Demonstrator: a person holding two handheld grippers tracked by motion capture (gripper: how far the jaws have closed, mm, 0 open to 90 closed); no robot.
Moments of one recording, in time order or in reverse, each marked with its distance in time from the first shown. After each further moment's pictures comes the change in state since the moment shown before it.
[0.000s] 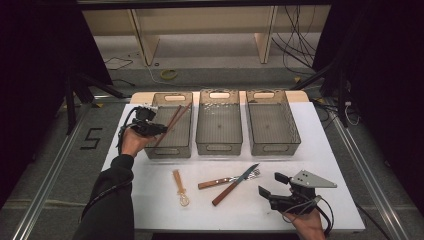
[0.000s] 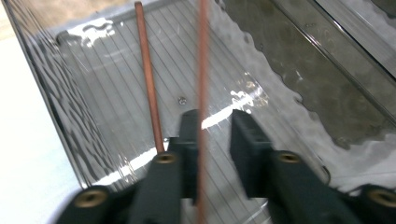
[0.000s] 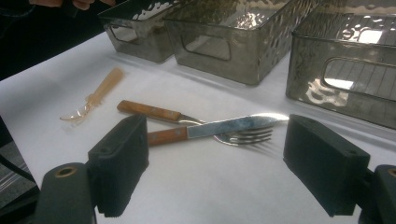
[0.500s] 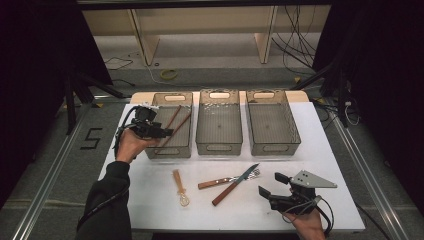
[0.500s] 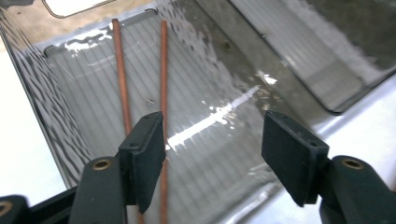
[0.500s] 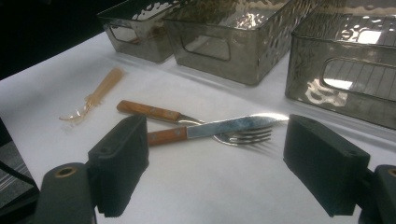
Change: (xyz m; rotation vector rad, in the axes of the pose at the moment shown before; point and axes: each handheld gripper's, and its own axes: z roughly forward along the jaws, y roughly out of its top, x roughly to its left) left arm -0.035 0.004 -0.038 -0.024 -0.017 0.004; right arm 0.000 0.000 0.000 0.000 -0.003 -0.001
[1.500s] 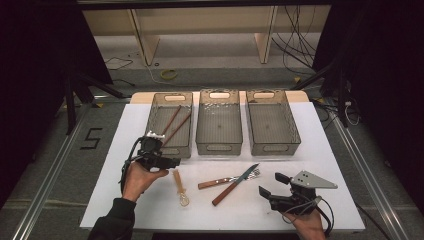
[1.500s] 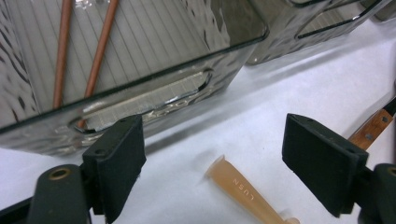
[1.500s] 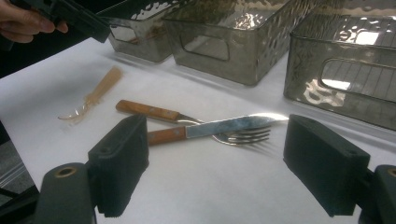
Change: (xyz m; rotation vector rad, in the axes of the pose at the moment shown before) left arm -0.056 -0.067 0.002 0.072 0.036 -0.132; right arm 0.001 0.000 -0.001 0.000 -0.006 -0.003
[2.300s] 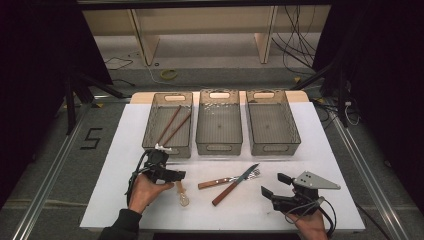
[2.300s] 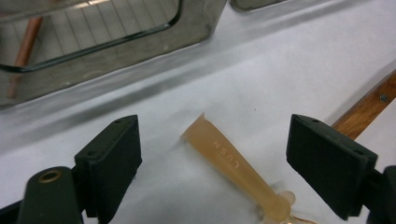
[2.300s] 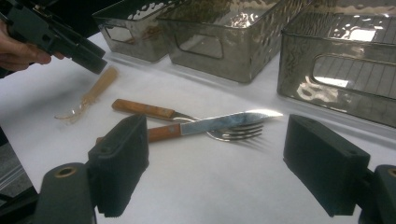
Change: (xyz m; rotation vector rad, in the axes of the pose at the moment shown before) left arm -0.016 -0.028 0.020 0.083 -0.003 -0.010; right arm -0.004 -0.003 -0.004 -0.005 -0.007 0.011
